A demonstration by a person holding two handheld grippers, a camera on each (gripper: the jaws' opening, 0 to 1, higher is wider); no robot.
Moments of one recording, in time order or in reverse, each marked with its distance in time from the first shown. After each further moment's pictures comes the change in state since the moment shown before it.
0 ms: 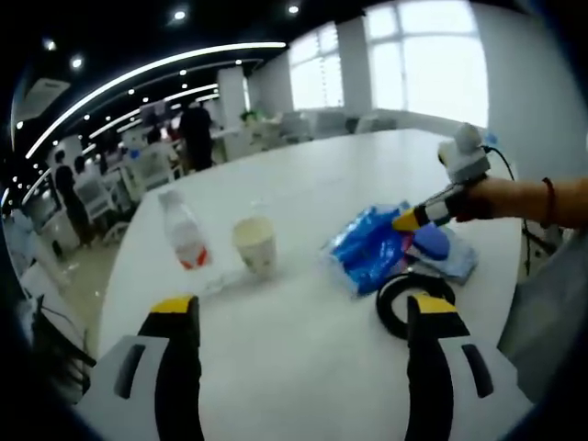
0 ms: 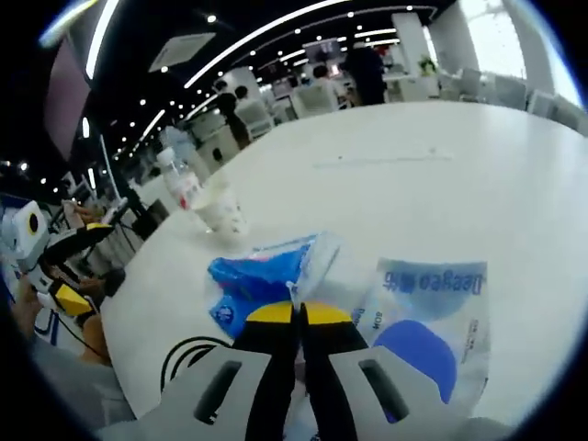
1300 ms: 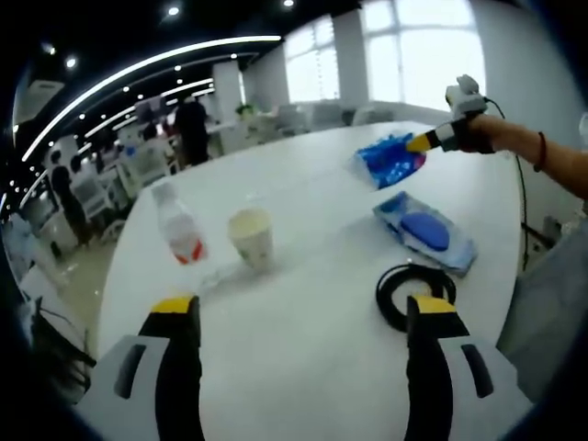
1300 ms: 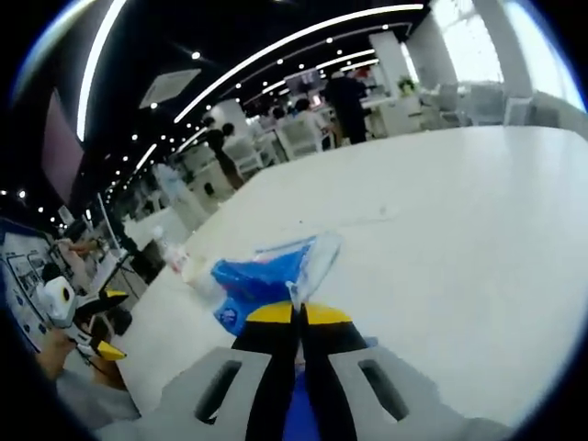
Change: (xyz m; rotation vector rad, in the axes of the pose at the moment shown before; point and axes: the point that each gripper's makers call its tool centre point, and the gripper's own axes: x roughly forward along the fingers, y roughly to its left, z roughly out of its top) left arm 0.004 -0.001 -0.009 0.009 0.033 -0.013; right arm -0.069 -0.069 0.088 0.045 -0.128 -0.042
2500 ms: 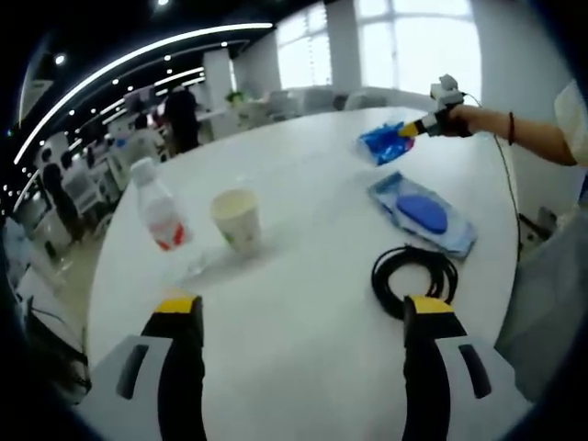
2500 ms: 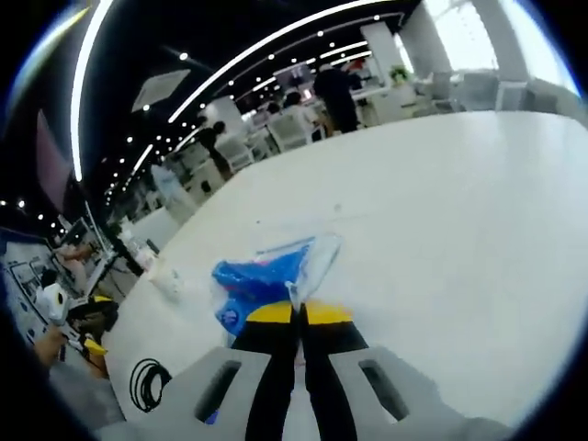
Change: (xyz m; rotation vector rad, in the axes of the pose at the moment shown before) left arm 0.018 -0.007 -0.021 0.016 0.074 -0.038; right arm 0.016 -0.100 -0.012 0.038 0.040 0.017
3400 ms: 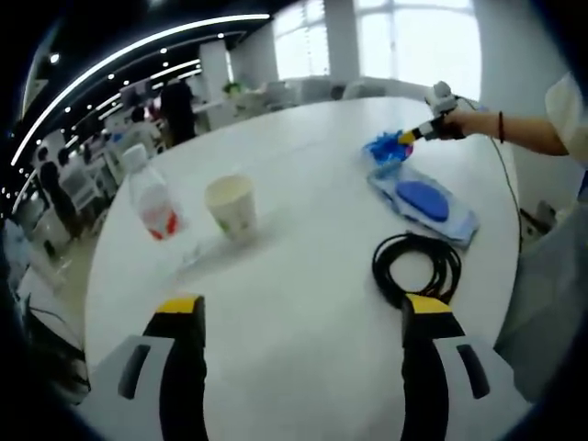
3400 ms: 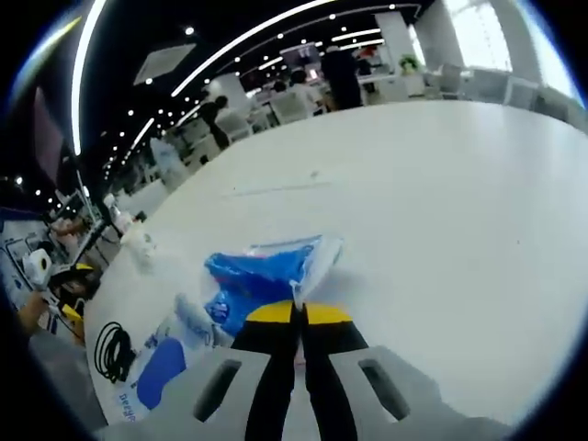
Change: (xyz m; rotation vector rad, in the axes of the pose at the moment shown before) left arm 0.005 -0.009 -0.008 0.008 0.044 -0.010; right arm 0.015 -0.046 -0.037 -0.068 0.096 -0.023
